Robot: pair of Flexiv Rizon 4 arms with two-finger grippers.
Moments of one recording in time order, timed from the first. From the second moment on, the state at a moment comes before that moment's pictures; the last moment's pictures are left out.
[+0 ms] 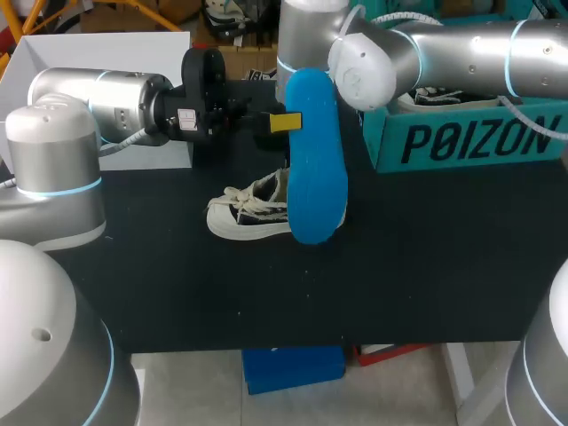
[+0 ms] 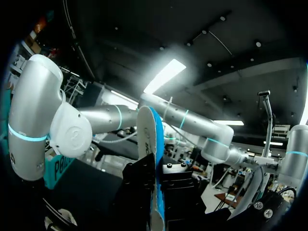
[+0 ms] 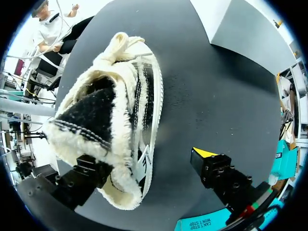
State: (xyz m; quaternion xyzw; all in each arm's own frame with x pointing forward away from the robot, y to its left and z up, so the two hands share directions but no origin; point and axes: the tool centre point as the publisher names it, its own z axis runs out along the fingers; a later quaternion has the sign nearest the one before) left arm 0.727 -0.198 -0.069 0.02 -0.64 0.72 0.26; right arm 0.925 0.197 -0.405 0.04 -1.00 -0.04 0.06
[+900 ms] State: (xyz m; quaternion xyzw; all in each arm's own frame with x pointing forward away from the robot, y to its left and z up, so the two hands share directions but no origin) left arm 0.727 -0.198 -0.069 0.02 -0.64 0.72 0.26; right arm 0.906 0.215 -0.418 0.03 -0.99 -0.06 0.08
